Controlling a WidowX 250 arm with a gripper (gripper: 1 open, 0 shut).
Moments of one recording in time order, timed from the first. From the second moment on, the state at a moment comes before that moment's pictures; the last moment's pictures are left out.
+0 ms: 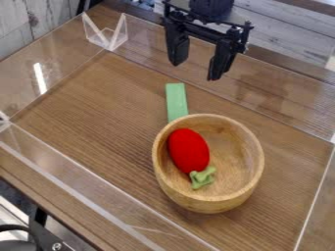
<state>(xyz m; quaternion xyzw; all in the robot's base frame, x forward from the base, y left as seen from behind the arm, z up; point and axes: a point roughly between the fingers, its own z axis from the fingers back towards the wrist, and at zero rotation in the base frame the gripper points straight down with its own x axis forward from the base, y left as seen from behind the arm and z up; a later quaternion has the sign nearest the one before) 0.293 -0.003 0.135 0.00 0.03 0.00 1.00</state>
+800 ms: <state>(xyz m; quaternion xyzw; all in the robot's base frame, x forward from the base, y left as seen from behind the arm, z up) 0.229 -0.001 0.077 -0.05 0.03 0.35 0.94</state>
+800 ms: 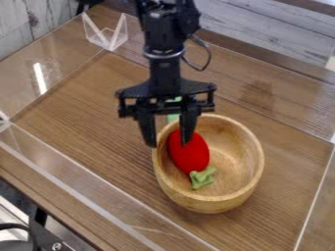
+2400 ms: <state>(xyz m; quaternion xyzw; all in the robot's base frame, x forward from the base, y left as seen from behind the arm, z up) 0.245 -0.010 0.037 -0.08 -0.01 0.48 0.87</state>
